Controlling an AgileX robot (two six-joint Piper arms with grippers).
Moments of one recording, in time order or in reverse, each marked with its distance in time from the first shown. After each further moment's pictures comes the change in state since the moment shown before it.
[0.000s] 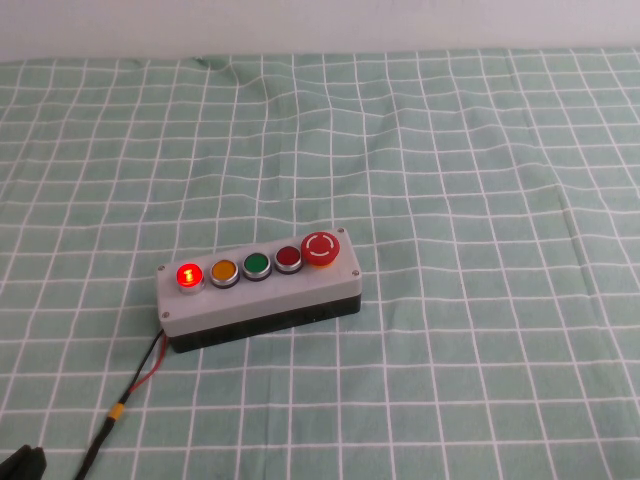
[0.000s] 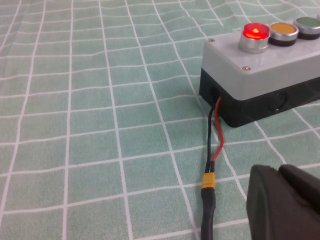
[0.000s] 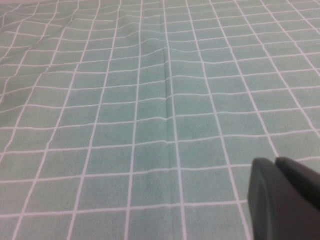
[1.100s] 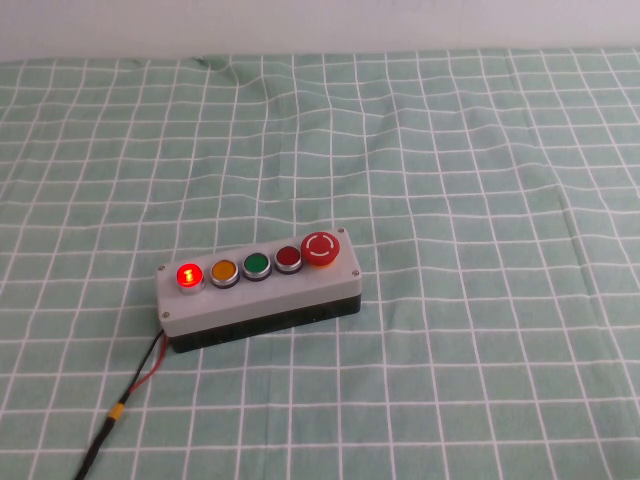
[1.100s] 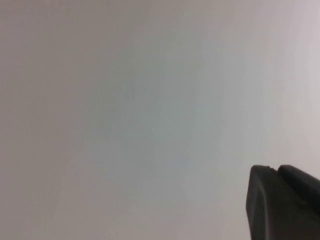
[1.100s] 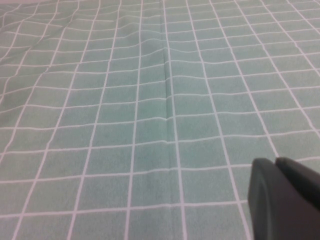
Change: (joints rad) right arm 0.000 0.000 0.000 0.000 0.000 0.000; left arm 0.000 0.000 0.000 -0.050 -0.854 -0.083
